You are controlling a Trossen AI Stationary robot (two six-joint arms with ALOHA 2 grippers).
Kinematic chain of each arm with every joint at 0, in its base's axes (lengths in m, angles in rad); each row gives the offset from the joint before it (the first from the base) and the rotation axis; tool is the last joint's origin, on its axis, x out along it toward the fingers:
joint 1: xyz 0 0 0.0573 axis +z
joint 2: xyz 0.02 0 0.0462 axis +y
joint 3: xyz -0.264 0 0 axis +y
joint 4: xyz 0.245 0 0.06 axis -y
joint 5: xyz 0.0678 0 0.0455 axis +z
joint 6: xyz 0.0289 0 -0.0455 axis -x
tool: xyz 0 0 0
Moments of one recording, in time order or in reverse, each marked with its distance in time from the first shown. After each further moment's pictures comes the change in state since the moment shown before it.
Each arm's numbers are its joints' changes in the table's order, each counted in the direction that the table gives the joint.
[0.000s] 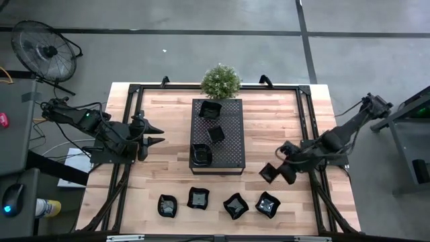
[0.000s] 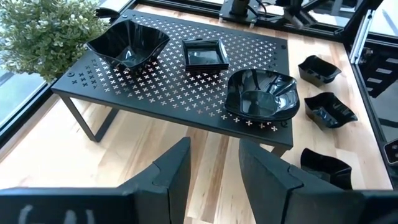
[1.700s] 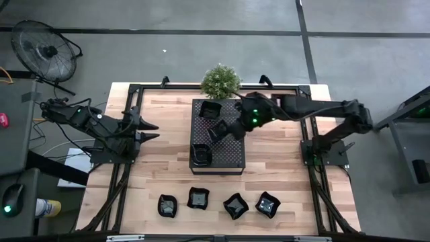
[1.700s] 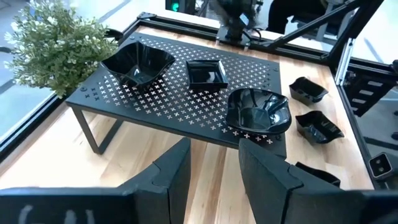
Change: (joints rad) left arm 0.000 -0.100 0.000 -0.004 0.010 -0.022; right arm -0.687 0.555 -0.692 0.023 0.299 0.526
